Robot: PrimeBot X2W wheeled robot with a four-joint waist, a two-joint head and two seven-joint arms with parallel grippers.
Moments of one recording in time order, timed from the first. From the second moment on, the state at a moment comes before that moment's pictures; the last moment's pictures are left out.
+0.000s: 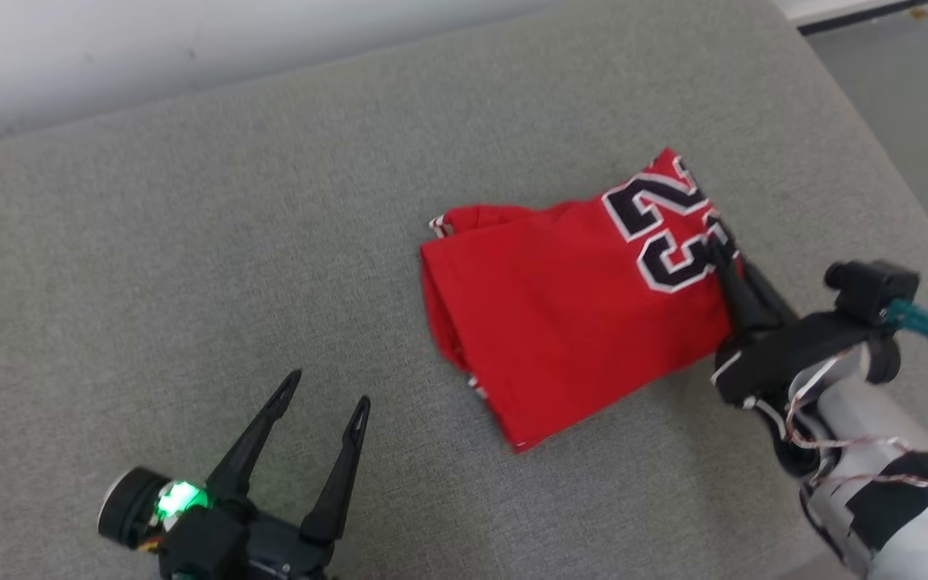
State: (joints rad) left arm -0.13 0.12 -0.20 -0.14 0.01 -0.09 -0.26; right arm -0.65 -0.41 0.69 0.57 0.86 0.13 -0.26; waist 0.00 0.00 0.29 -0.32
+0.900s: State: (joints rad) left arm -0.44 0.18 -0.38 -0.29 0.07 -0.12 -0.26; right arm -0.90 -0.65 0.22 0.58 0.62 0.13 -0.26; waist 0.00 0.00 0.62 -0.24
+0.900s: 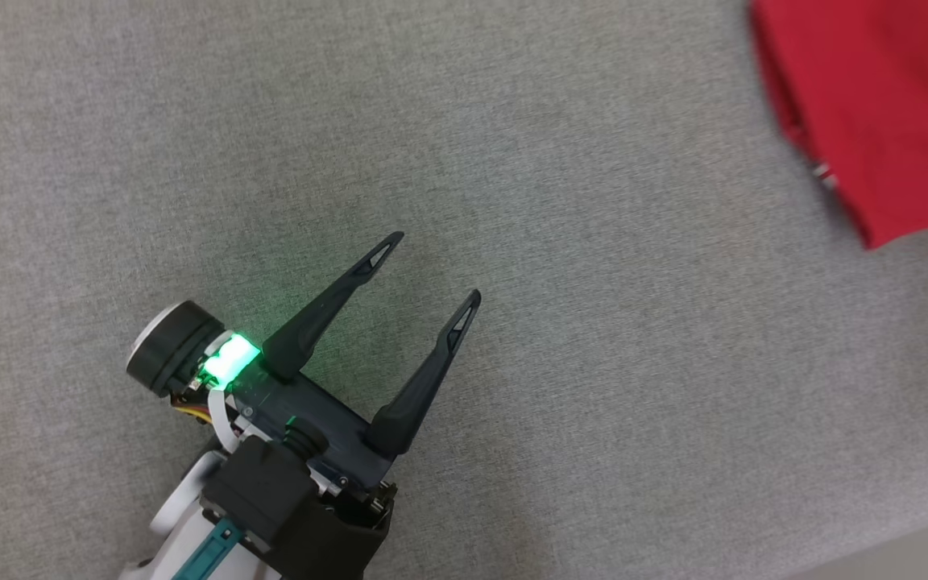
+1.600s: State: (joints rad) left arm -0.47 0.21 -0.39 -0.32 0.08 -0.10 -0.26; right arm -0.93 -0.62 -0.12 0.73 0.28 0.13 -0.26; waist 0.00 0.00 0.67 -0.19
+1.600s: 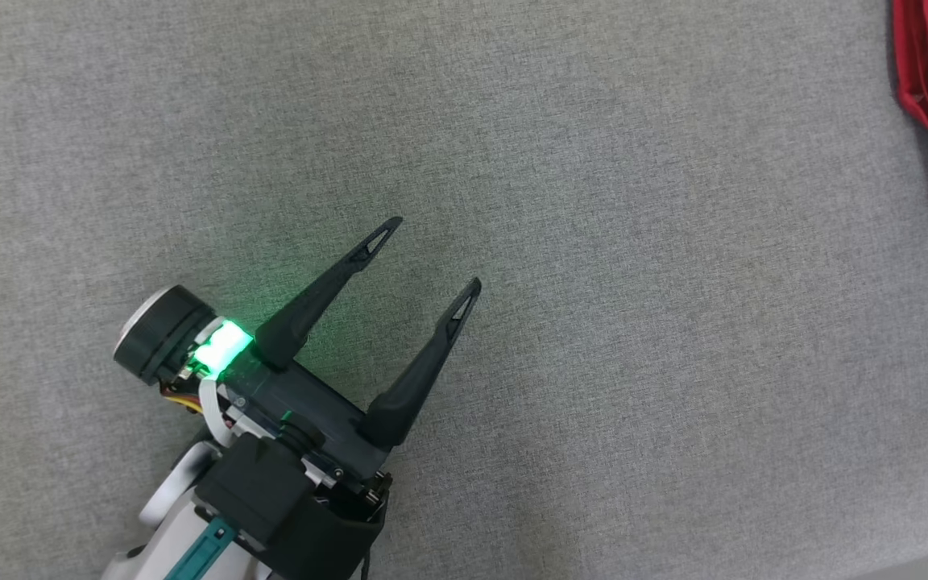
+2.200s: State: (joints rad) left arm -0.41 0.18 -0.36 -0.25 -0.01 -0.05 -0.25; right arm -0.84 -0.45 -0.21 0.60 0.04 0.13 -0.26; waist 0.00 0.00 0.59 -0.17
